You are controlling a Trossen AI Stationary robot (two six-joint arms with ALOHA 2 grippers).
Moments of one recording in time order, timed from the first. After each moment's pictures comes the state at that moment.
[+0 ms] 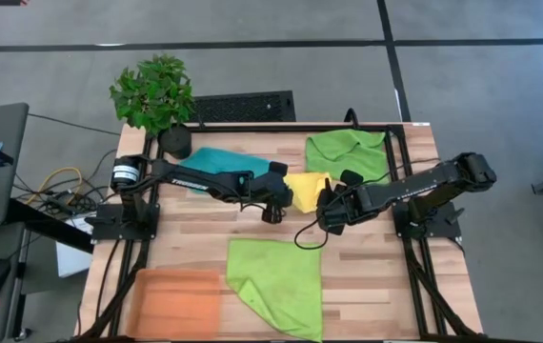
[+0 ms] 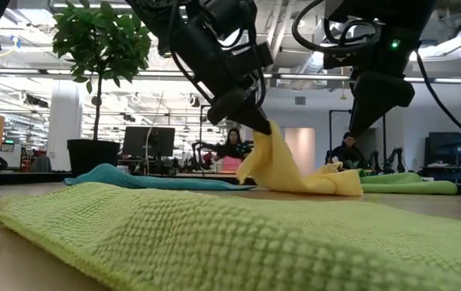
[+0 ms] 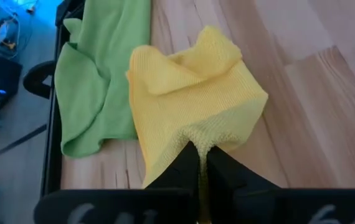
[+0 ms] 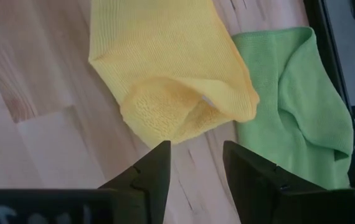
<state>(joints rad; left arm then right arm) 0.06 1.87 1.24 -0.09 -0.24 0.54 0.20 1.48 0.98 -0.93 0.55 0.41</state>
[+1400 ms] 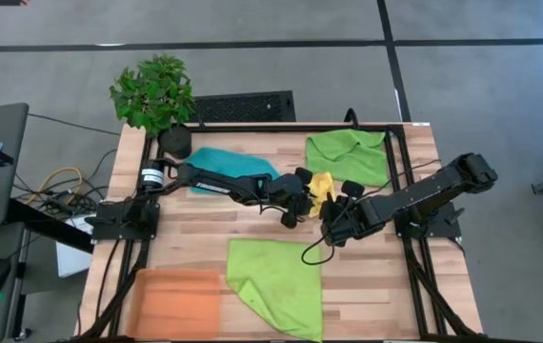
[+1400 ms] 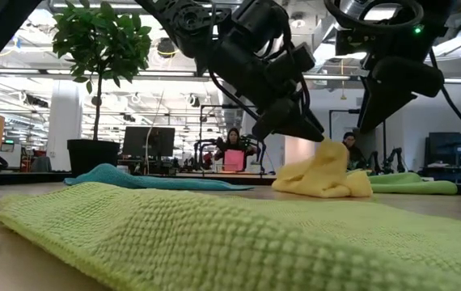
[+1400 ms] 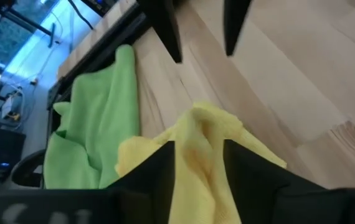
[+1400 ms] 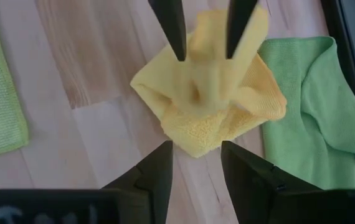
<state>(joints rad) 0.05 2.08 1.43 0.09 -0.09 0.72 0.33 1.48 0.98 -0.94 0.55 0.50</state>
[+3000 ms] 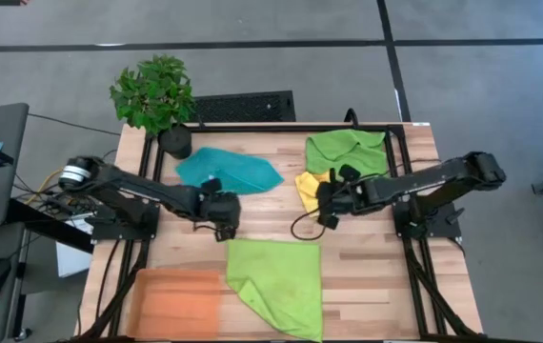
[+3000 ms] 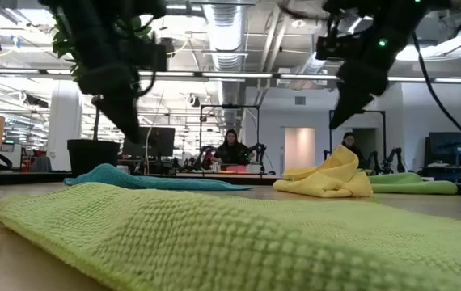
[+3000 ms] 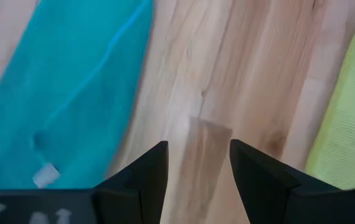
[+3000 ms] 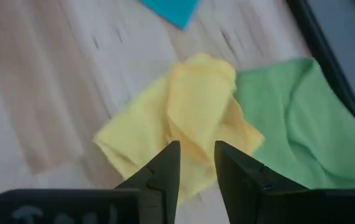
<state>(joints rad) -0.15 1.44 0.89 -0.67 -0.37 -0.36 0.12 1.39 0.90 -0.69 0.49 0.31</state>
